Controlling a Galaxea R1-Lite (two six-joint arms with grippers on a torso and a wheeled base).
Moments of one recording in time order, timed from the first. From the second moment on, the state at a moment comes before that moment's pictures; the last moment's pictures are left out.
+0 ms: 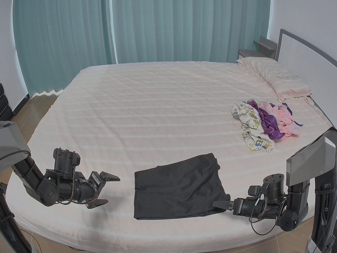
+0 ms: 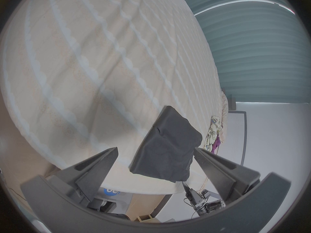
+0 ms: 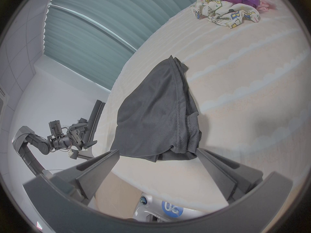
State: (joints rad) left arm -0.16 1.96 -0.48 -0.67 -0.39 -1.09; right arm 0.39 2.34 -0.19 -1.55 0.36 0.65
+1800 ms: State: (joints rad) left arm -0.16 1.97 -0.48 -0.67 -0.39 -1.09; right arm 0.26 2.37 -0.21 -1.55 0.34 0.48
